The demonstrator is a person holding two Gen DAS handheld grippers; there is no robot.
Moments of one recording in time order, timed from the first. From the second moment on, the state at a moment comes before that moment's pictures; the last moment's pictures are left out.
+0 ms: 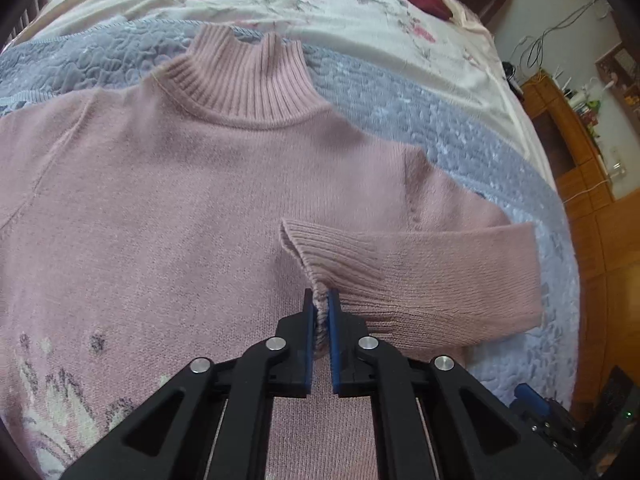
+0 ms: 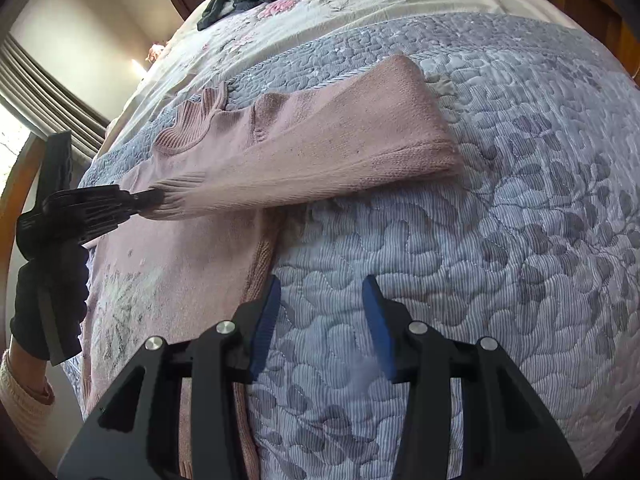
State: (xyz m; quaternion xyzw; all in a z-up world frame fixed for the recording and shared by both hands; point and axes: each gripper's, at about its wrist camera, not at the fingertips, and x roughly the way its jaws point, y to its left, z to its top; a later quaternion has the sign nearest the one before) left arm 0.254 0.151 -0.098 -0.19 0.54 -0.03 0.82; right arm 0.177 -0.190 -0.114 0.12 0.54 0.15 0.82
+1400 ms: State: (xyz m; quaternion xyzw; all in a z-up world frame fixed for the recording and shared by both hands) left arm 0.265 0.313 -0.097 -0.14 0.53 0.05 0.84; right arm 0.287 -0.053 -0.111 0.10 0.58 0.17 0.79
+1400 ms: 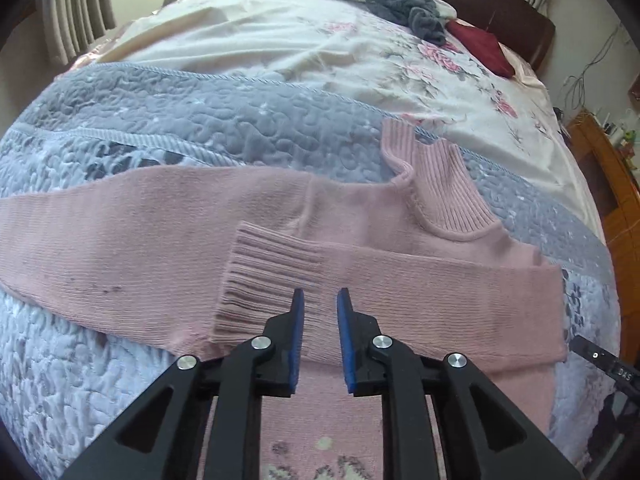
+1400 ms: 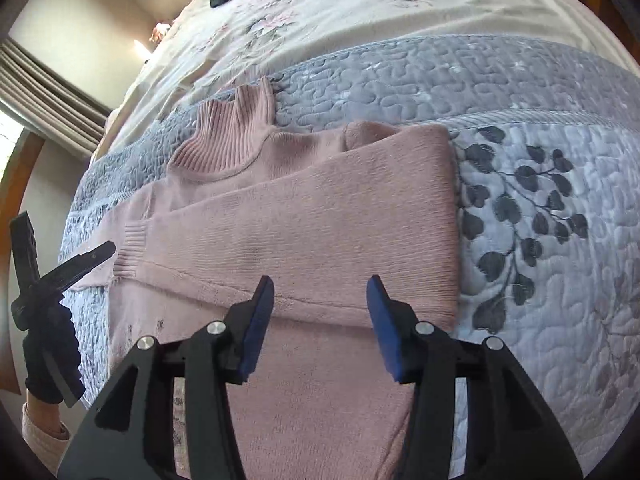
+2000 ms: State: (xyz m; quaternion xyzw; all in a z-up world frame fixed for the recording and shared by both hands) left arm 0.231 0.364 -0.107 -0.17 0.53 0.08 0.83; right arm 0.278 -0.020 -0.114 0.07 0.59 0.18 0.78
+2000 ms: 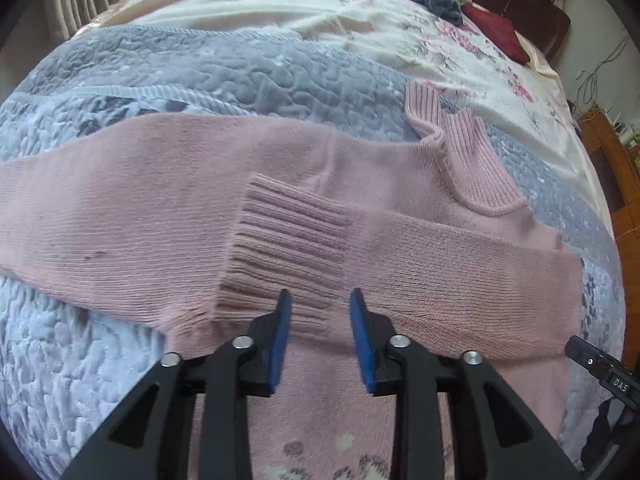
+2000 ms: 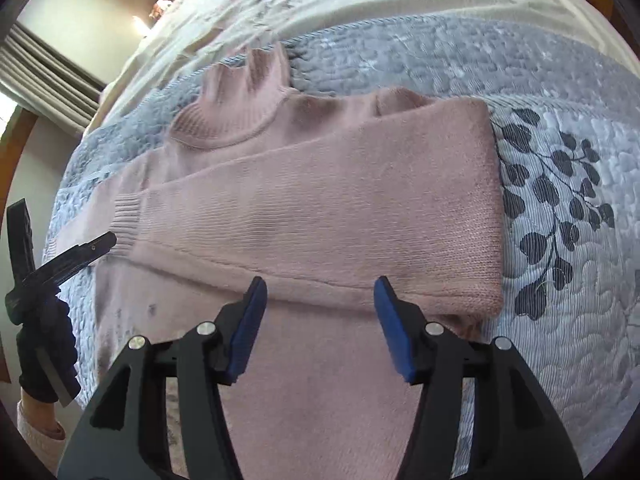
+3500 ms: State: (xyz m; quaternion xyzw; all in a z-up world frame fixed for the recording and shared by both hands) left arm 0.143 0.615 -0.060 -0.33 0.32 0.18 0.87; right arm 0.246 0.039 -0.152 0.03 0.61 0.21 0.76
